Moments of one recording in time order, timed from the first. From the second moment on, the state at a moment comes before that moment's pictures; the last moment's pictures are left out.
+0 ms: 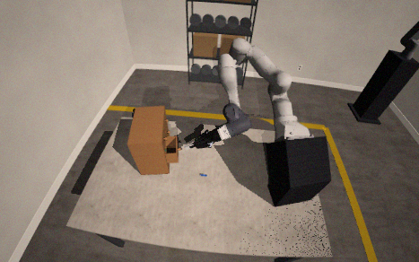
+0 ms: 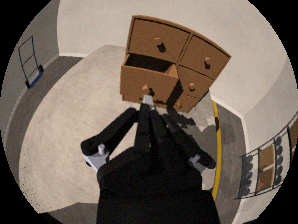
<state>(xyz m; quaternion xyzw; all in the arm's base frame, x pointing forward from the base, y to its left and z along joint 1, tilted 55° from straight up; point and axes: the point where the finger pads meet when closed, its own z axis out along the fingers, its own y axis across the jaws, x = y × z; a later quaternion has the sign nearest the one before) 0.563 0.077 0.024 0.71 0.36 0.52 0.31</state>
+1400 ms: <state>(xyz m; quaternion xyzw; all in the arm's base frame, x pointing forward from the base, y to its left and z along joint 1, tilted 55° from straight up) 0.618 0.097 0.025 0.71 0.36 0.52 0.31</state>
